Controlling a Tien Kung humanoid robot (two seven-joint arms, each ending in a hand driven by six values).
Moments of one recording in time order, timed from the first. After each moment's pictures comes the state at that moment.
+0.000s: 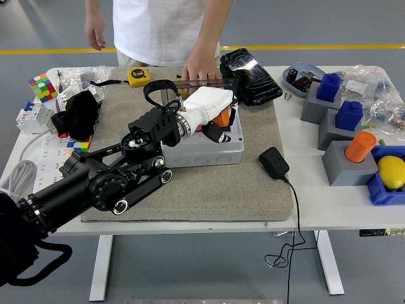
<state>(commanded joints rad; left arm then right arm) -0.90 0.00 -0.55 -0.92 1.91 0.10 0.17 0.13 -0.40 0.33 0.33 0.08 -0.11 -0.02</state>
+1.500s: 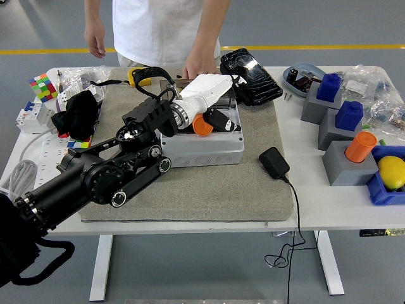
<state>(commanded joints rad) -0.86 0.00 -0.68 -0.99 1.89 0.11 0.12 0.12 -0.40 0.31 0.33 0.08 -0.11 -0.02</state>
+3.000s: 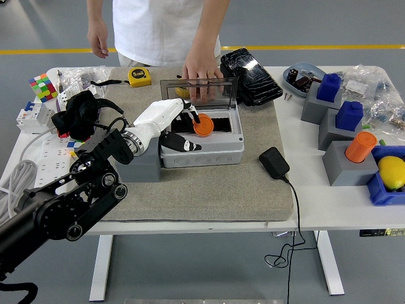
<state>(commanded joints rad) -0.59 0.15 -0.81 -1.21 1.90 0.08 0.14 0.12 -0.40 0.34 0.34 0.06 -0.11 -0.02</state>
